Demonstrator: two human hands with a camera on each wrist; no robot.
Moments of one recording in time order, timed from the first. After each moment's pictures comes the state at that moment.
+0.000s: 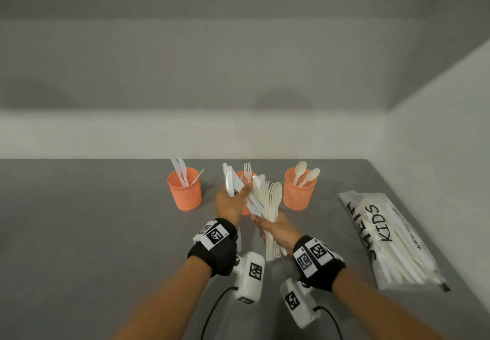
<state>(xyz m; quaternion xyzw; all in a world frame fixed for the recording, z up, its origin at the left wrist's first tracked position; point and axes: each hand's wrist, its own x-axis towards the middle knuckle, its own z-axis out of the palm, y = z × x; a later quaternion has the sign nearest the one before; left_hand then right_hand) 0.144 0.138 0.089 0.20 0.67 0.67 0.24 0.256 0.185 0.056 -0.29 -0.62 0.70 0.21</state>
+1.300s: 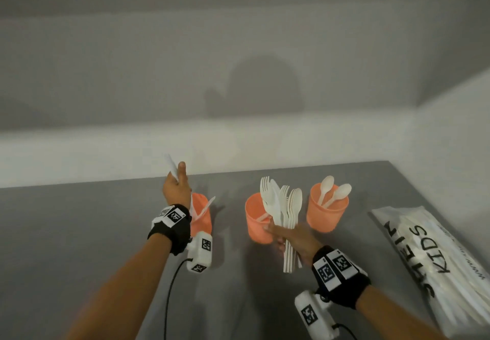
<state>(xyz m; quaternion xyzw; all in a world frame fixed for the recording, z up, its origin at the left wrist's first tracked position) -0.075 0.188 0.074 0.17 0.73 0.65 0.07 0.185 0.238 0.055 -0.33 -0.55 0.74 0.19</state>
